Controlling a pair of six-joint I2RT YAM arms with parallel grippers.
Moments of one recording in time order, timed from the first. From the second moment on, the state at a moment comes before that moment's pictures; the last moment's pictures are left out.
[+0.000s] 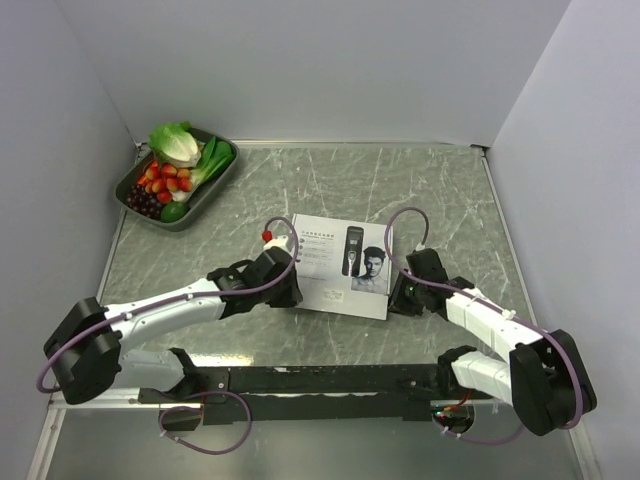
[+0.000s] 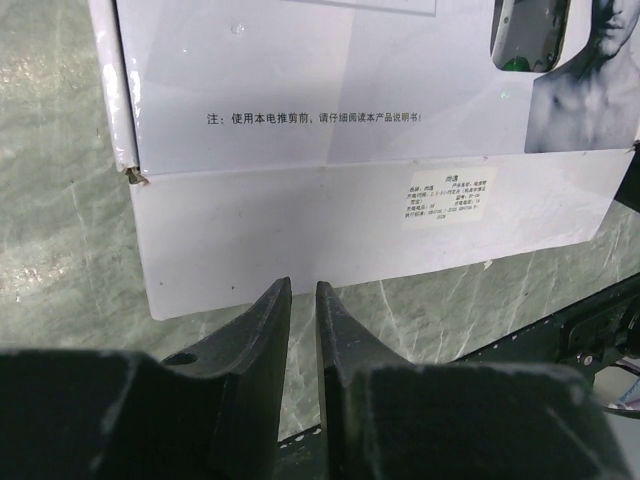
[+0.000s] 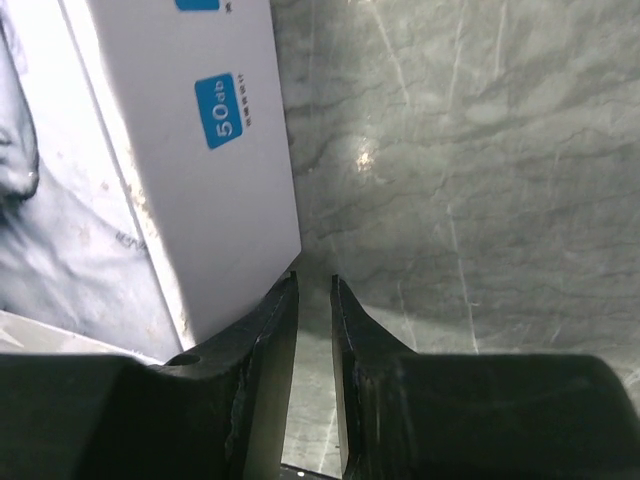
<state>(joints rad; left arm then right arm) -0.91 1.25 0.74 -0.34 -0.13 -0.83 0.36 1.10 0.43 -0.39 -0.12 0.71</state>
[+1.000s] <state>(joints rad) -0.91 1.43 0.75 -0.24 -0.16 -0.82 0.38 0.87 0.40 -0.48 -0.06 0.72</state>
